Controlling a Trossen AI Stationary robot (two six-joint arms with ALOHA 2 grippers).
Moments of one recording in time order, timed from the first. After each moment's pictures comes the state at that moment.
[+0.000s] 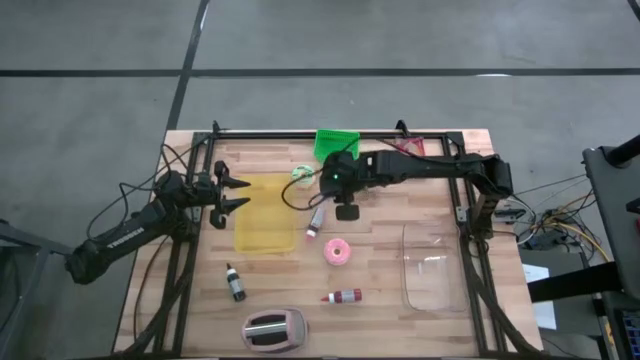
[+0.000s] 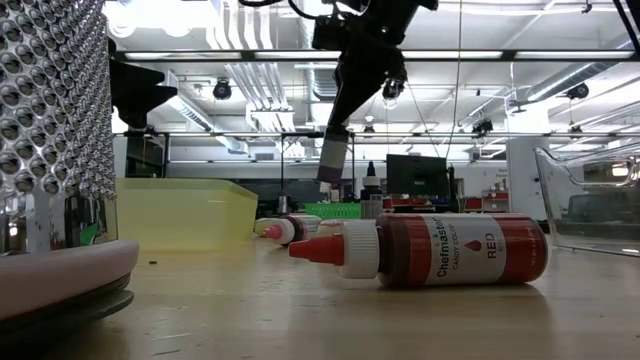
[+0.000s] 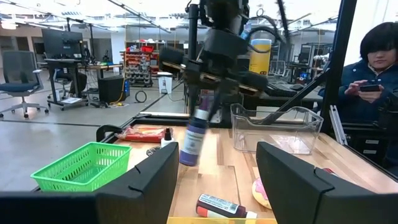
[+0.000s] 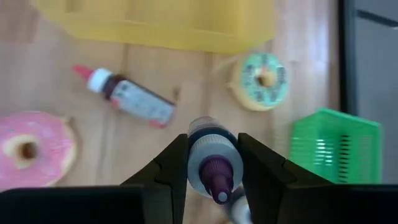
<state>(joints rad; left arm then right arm) 0.63 0.13 0.03 0.18 0.58 -0.04 -0.14 1.81 1.60 -0.79 0.13 -0.28</state>
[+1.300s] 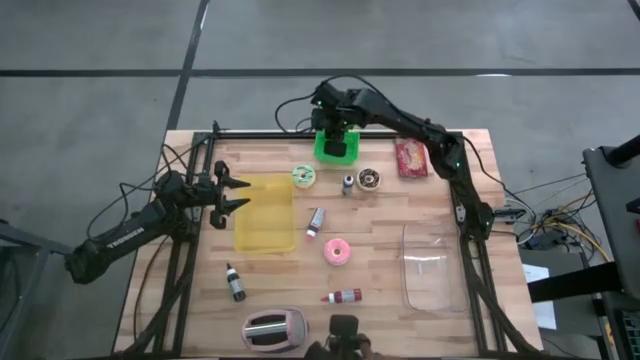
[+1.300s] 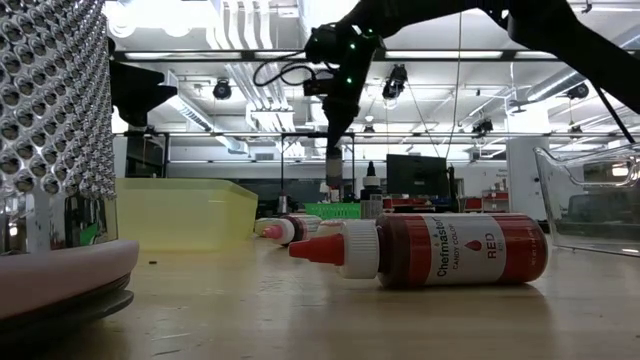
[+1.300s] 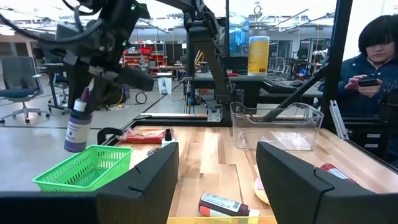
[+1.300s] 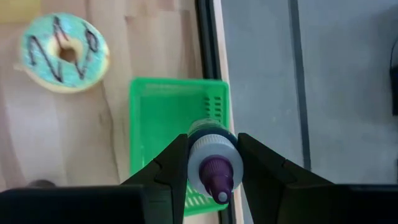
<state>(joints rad) 0.63 0.14 0.03 0.18 0.59 -0.01 -0.50 2.24 2.29 -1.14 0.18 -0.44</state>
